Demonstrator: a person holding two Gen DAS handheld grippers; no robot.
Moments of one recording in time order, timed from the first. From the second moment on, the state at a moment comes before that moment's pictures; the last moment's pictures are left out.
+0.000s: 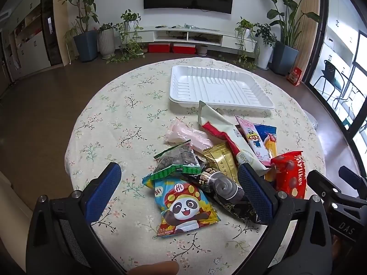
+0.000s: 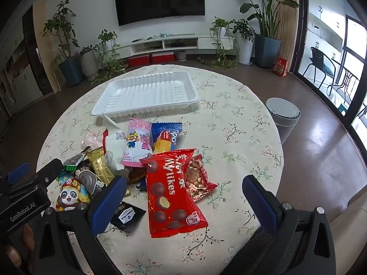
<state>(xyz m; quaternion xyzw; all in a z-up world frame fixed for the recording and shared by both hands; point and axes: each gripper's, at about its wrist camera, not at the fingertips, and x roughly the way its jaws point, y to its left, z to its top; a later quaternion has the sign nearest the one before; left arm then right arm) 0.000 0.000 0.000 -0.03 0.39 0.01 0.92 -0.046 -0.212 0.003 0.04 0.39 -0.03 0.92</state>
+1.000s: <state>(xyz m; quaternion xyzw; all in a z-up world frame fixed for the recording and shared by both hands) -0.004 -0.001 -0.006 -0.03 0.39 0.01 0.92 -0.046 -0.211 0.003 0.04 0.39 -0.03 0.92</state>
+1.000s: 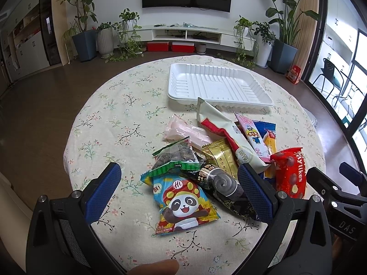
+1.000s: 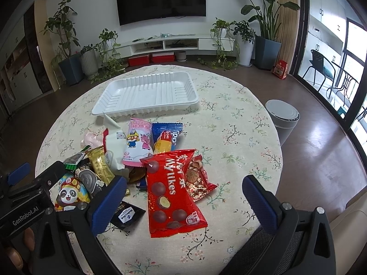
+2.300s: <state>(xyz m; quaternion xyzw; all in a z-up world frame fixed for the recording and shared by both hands) 0.000 0.042 -0.033 -0.02 0.48 -0.02 0.88 -0.054 -0.246 0.009 0.08 0.36 -0.02 0.93</state>
